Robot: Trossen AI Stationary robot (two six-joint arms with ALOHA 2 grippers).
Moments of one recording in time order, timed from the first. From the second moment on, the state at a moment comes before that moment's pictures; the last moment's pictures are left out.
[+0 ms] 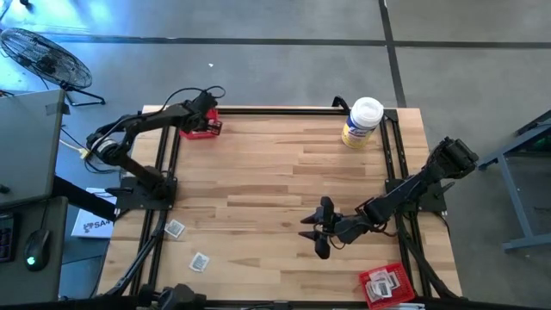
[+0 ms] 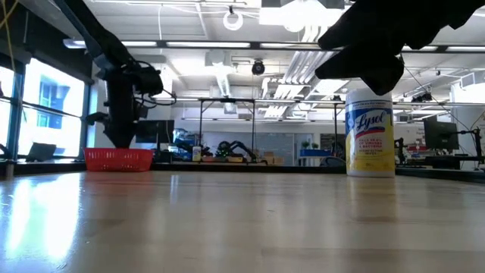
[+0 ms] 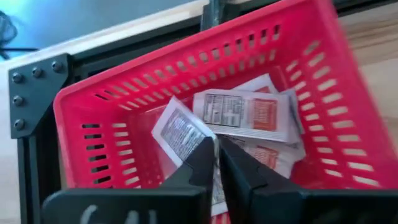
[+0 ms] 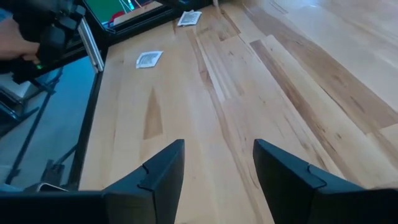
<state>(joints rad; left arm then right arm) 0.93 1.48 0.80 -0.46 -0.39 -0.34 0.55 1.52 0.73 0.25 0.49 0.67</state>
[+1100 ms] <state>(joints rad) -0.42 1.10 0.81 -0.96 0.00 -0.79 0.38 1.52 0.73 0.28 0.48 0.56</state>
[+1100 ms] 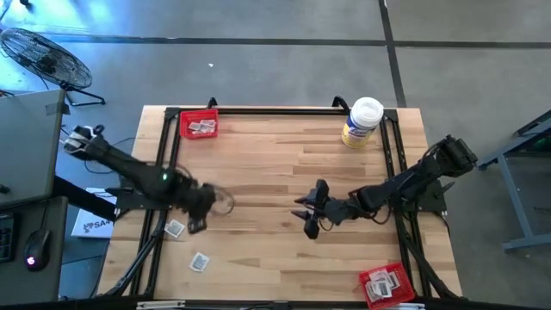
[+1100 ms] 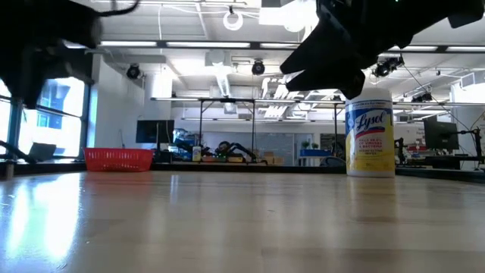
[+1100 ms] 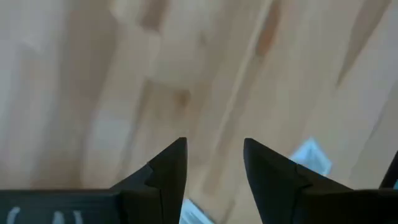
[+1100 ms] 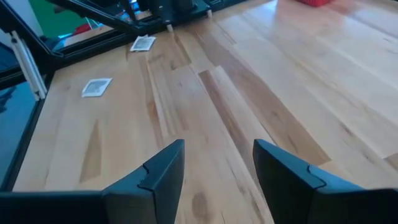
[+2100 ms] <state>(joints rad) -0.67 1.46 0.69 -0.81 0.09 -1.02 0.36 1.52 0.73 0.30 0.46 0.51</state>
